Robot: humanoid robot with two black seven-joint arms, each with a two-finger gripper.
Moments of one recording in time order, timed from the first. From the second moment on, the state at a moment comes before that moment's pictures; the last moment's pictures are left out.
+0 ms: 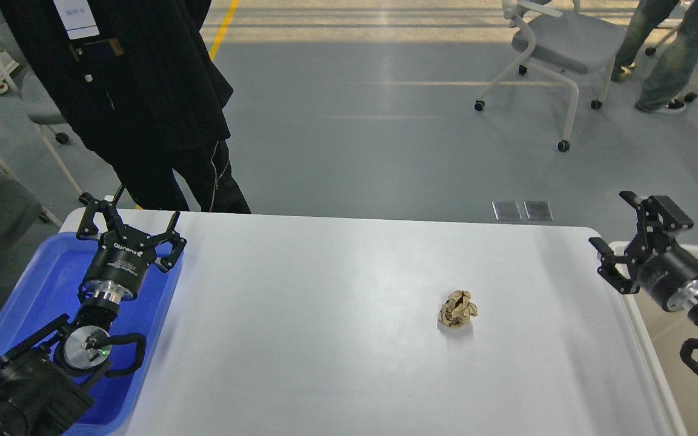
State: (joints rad) left arm -0.49 0.34 -0.88 -0.55 -0.07 -0.64 -0.50; right arm 0.30 -0.66 1.06 1.12 -0.60 0.16 0.20
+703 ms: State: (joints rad) left arm -0.49 0.34 -0.88 -0.55 -0.07 -0.64 -0.50; right arm 0.56 -0.75 0.60 1.29 -1.22 0.13 0.19
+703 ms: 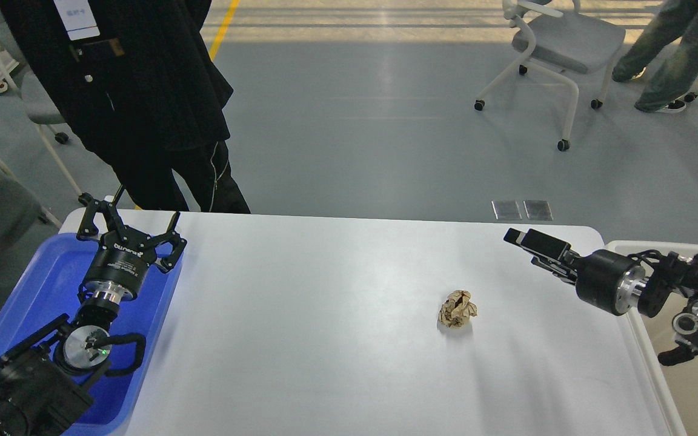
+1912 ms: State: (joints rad) left arm -0.49 0.34 -0.88 -0.55 -0.07 -0.64 -0.50; right arm 0.88 -0.32 -0.19 0.78 -1.53 -0.27 0.16
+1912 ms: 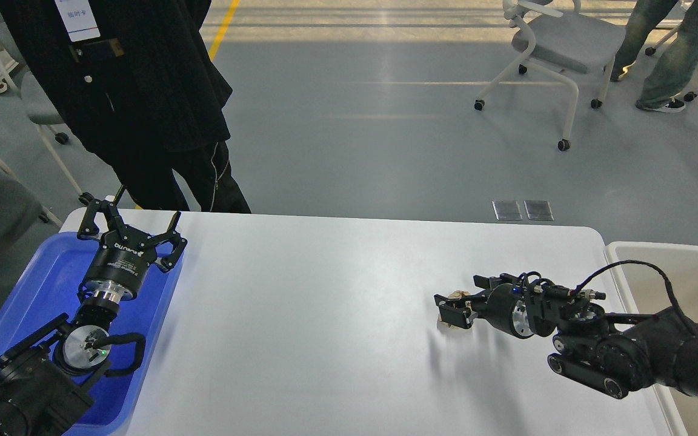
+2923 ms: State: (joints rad) left arm -0.49 0.34 -0.88 -0.55 -0.07 -0.64 -0.50; right arm 0.80 -0.18 -0.22 0.59 -1.53 -0.33 0.17
